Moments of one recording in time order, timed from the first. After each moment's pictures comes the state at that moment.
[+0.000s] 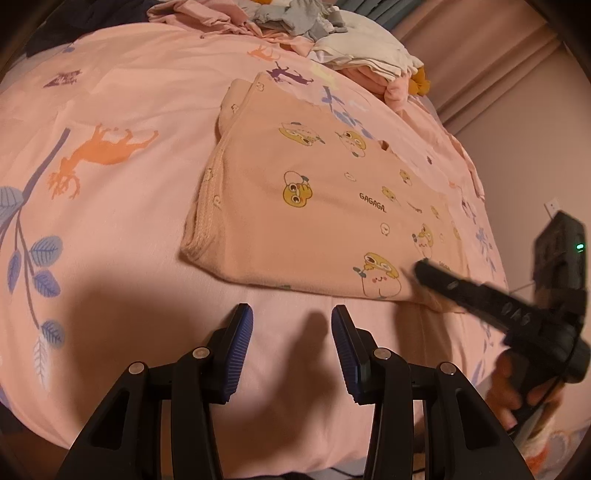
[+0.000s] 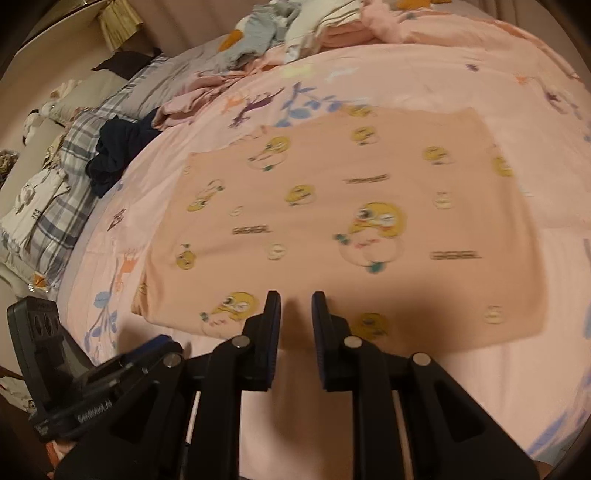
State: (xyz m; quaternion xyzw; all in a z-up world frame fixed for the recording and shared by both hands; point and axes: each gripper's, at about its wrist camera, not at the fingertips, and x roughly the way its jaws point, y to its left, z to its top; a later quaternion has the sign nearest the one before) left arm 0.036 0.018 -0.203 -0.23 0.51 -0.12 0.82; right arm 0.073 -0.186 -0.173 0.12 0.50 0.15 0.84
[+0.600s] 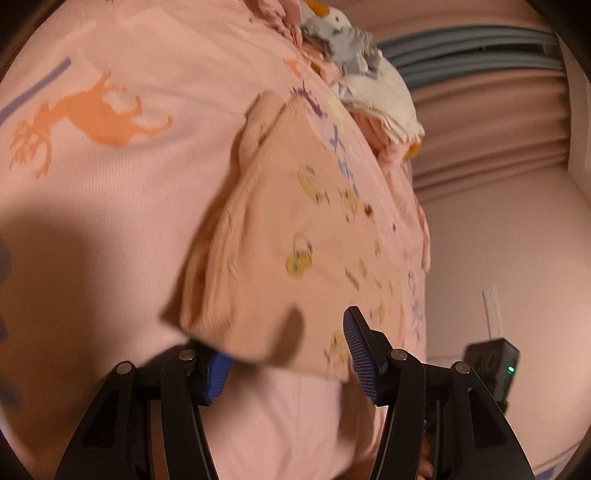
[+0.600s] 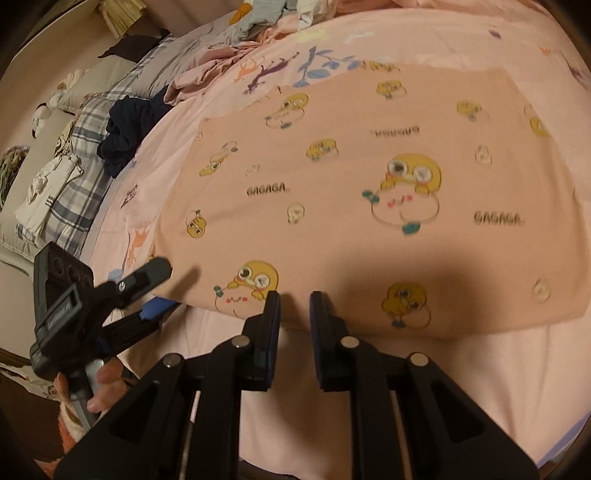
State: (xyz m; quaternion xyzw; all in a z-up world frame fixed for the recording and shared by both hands) left arm 0.075 0.057 -0.227 -0.43 0.45 -0.15 0.77; right arm 0.073 -0.186 -0.187 0.13 0.54 0.19 0.81
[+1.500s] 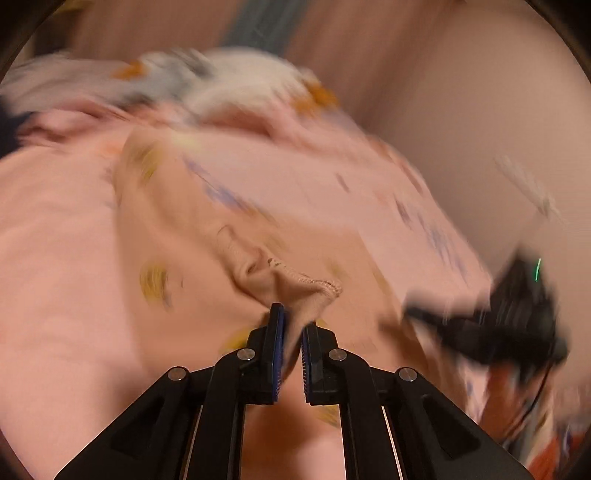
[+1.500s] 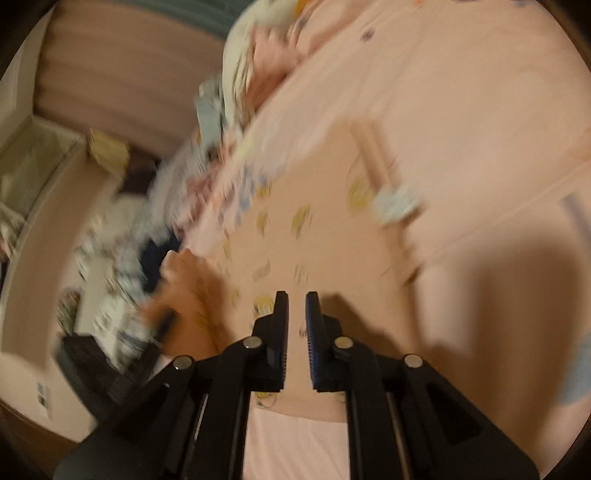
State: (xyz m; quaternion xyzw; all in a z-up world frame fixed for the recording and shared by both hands) left arm 0.120 -0.134 -0.179 -0.09 0.41 -0.24 0.88; right arm 0.093 -0.359 -0.194 0.41 0.42 0.17 0.79
